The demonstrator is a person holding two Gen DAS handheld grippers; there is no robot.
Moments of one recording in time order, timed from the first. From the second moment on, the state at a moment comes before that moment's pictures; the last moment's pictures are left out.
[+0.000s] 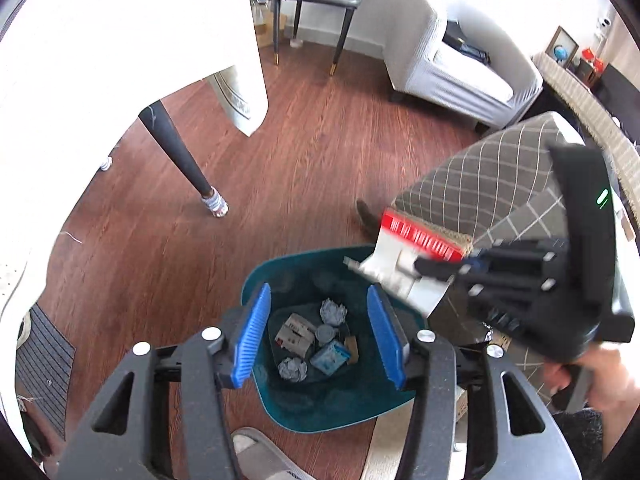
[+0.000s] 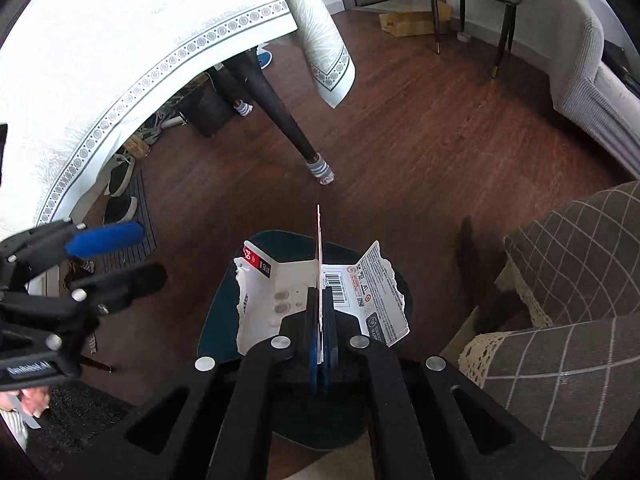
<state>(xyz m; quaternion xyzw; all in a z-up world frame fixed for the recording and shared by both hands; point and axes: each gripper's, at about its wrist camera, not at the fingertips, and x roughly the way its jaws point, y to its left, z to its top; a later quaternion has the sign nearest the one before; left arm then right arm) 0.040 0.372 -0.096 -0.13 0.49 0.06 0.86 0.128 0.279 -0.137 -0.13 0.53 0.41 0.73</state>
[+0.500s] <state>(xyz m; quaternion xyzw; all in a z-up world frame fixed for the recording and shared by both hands) 0.052 0.354 -0.031 -0.15 0.41 0.04 0.90 0.099 0.288 -0.168 -0.19 0.55 0.42 0.70</state>
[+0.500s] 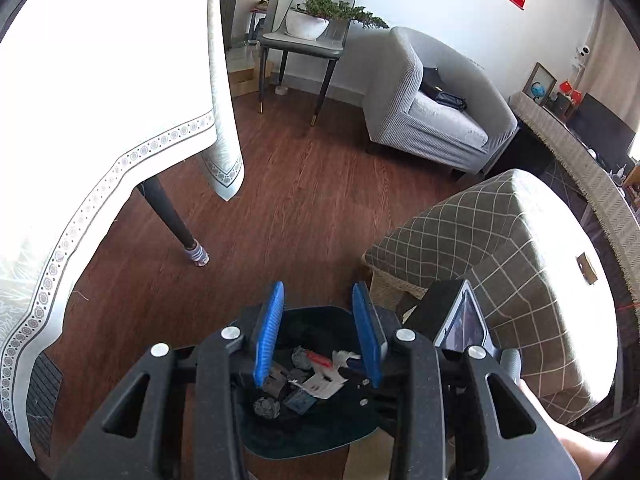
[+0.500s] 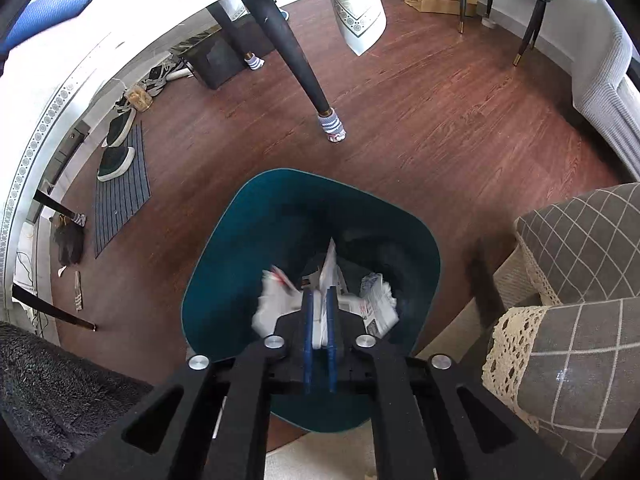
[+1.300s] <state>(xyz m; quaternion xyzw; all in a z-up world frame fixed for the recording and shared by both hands) 0.056 0.279 0.068 -0.12 0.30 0.02 0.95 0.093 0.193 -0.055 -0.13 0.44 0.45 0.77</state>
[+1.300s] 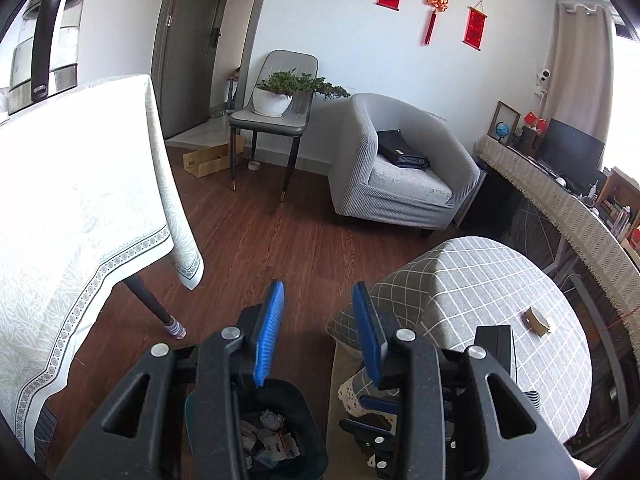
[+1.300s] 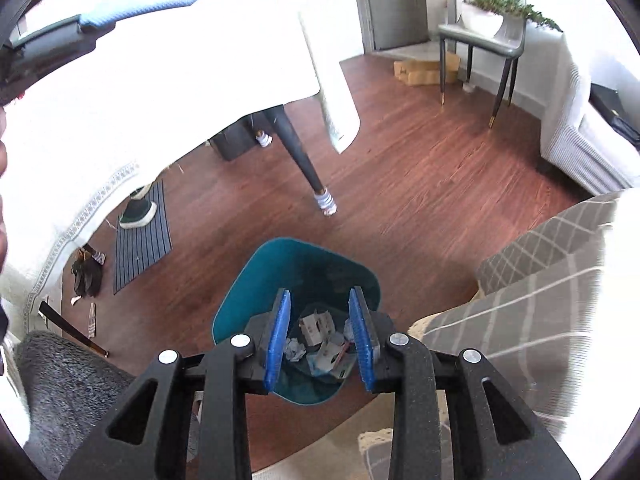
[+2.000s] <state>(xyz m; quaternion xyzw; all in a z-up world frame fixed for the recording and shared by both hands) 0.104 0.127 0.061 -0.07 0.31 -0.07 0.95 0.133 0.017 0.000 -0.05 0.39 0.34 0.85</state>
